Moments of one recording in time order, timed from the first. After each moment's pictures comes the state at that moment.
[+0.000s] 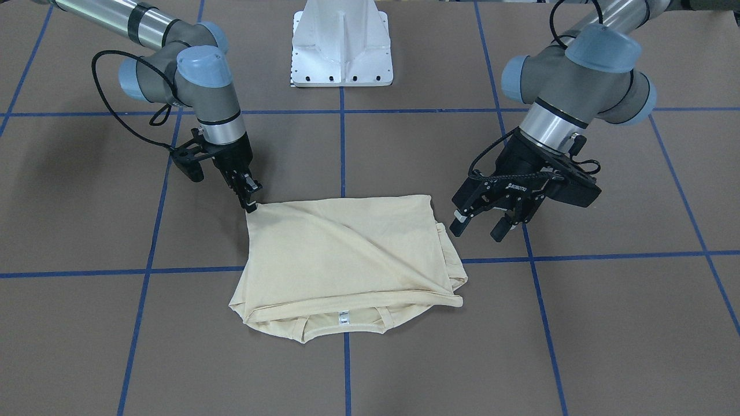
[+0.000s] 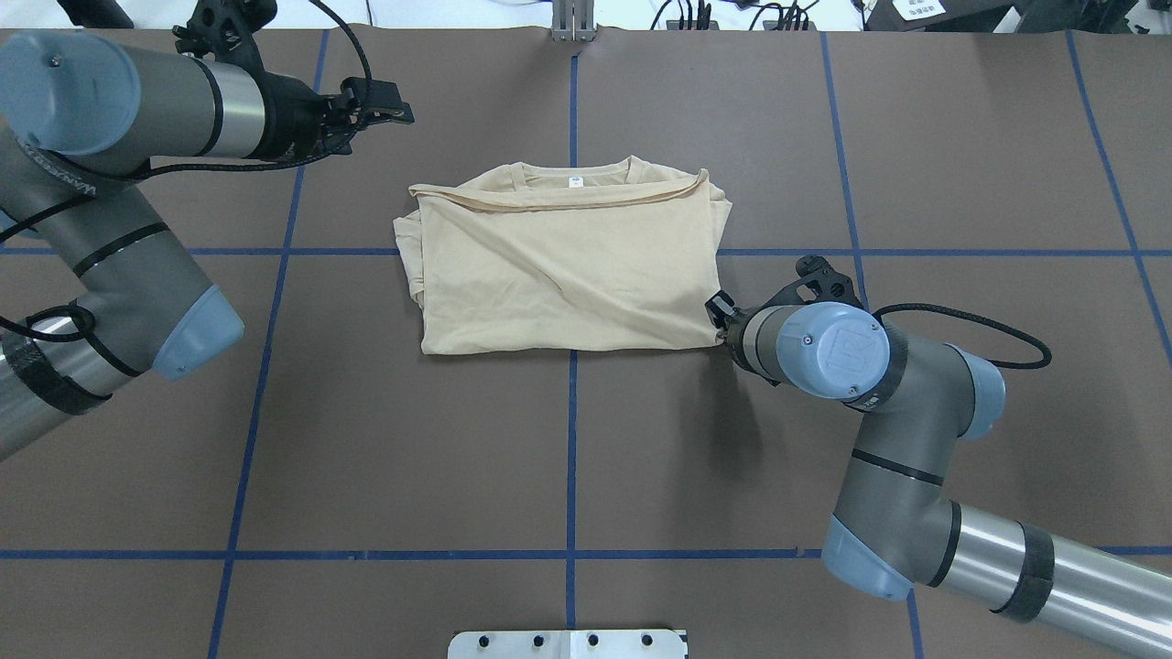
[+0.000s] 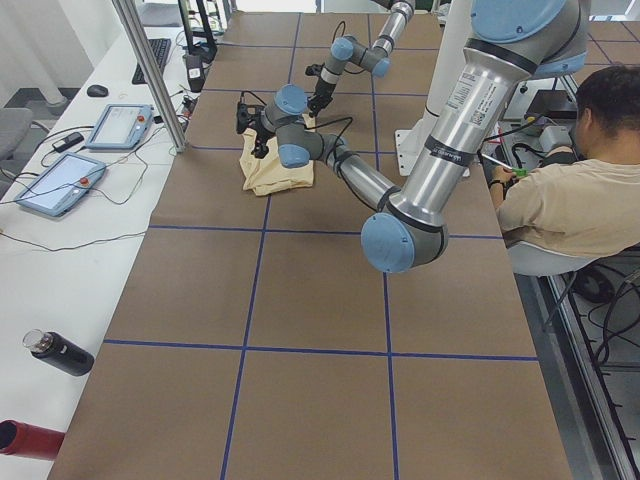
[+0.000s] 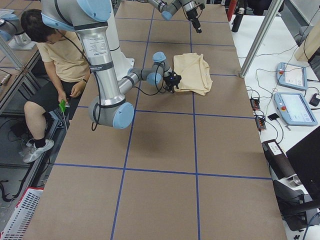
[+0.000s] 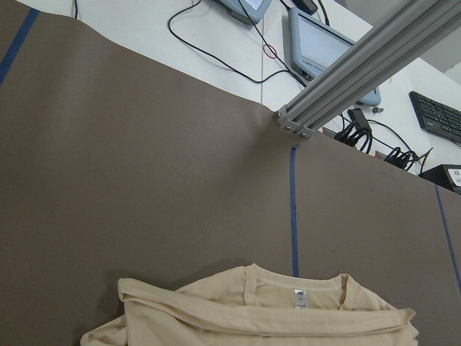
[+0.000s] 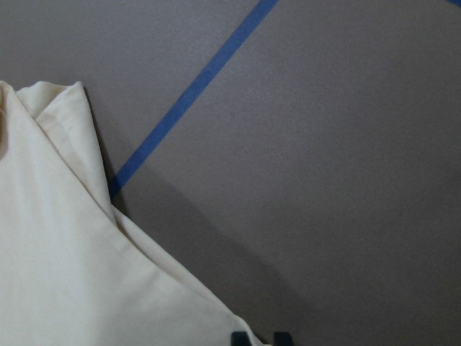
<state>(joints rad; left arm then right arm) -0.85 -2.05 -1.65 -2.33 -1.86 -1.41 0.47 -1.21 1.72 -1.19 1.53 2.11</state>
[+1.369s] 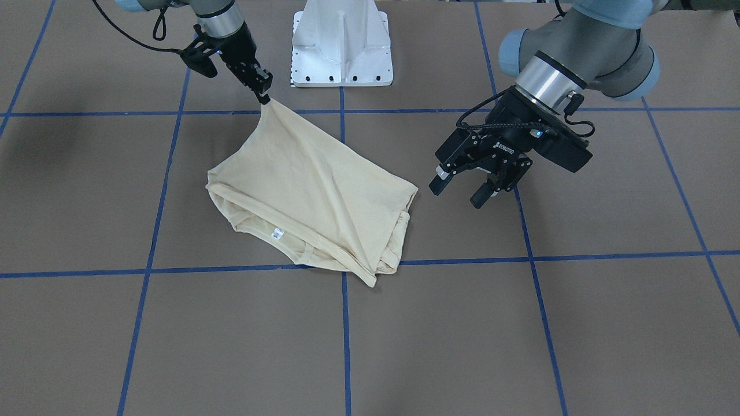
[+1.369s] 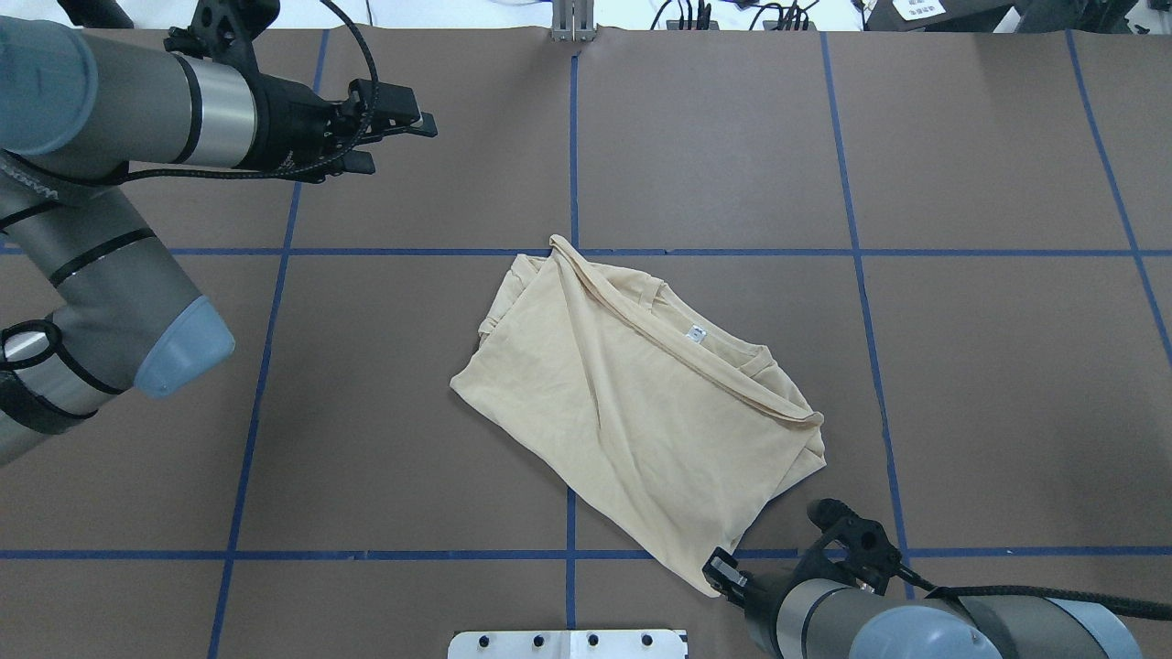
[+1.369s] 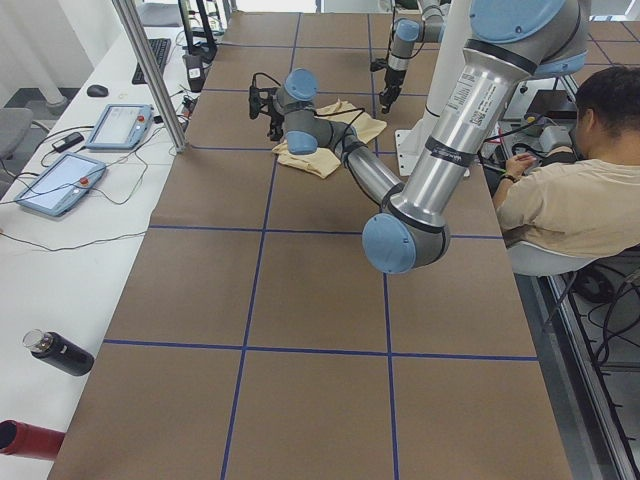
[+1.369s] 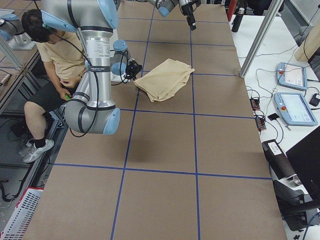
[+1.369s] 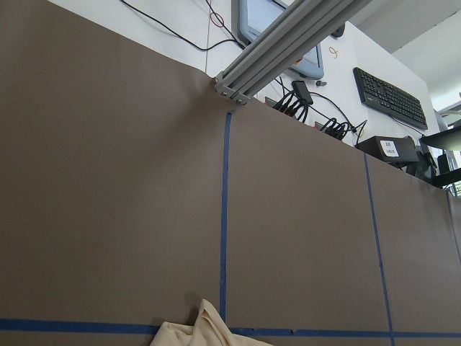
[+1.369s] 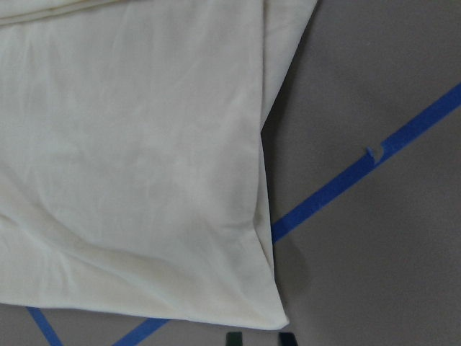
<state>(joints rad) -0.83 -2.04 -1.77 -2.32 -1.96 -1.49 -0.01 -1.47 2.21 -1.37 1.39 2.24</state>
